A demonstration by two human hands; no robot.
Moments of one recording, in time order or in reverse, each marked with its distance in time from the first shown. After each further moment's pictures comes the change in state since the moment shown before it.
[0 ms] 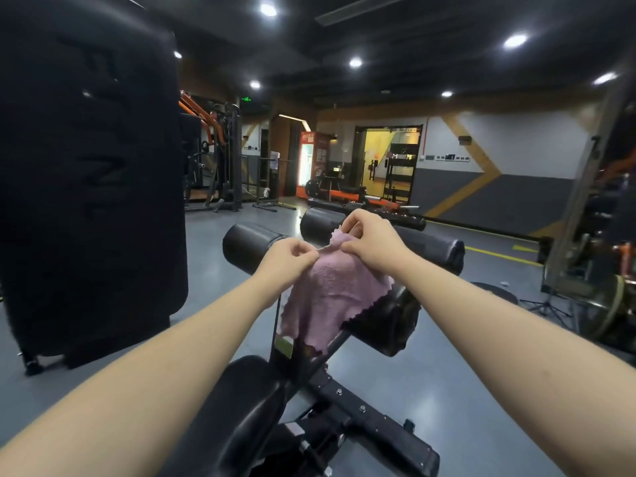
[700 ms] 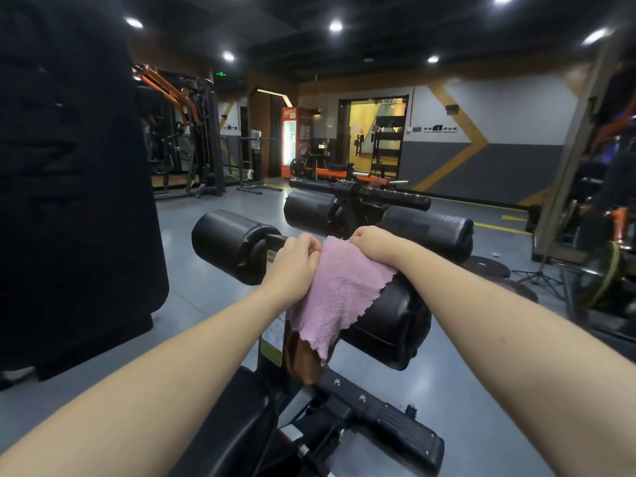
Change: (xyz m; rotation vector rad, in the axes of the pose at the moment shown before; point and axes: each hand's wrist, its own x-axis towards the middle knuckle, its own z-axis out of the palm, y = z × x) left_hand 0.069 -0.046 0.059 0.405 -0.072 0.184; right_hand 0.089 0.109 0.043 -0.227 -0.246 0.270
